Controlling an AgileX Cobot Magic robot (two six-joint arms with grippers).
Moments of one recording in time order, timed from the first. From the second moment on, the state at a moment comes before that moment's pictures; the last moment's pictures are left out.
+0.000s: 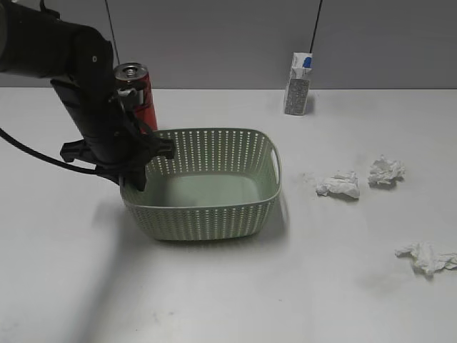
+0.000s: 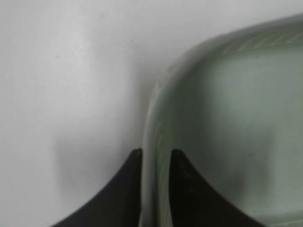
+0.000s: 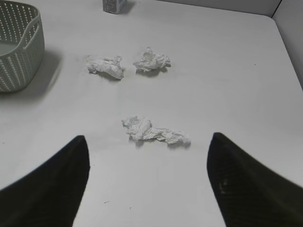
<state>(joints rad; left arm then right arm) -0.49 1.98 -1.30 -0.15 0.79 -0.24 0.05 -0.01 -0.42 0.14 0.95 -0.15</state>
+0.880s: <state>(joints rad) -0.47 1.81 -1.30 0.00 0.82 -0.24 0.05 0.63 -0.56 0.32 0.78 -0.24</state>
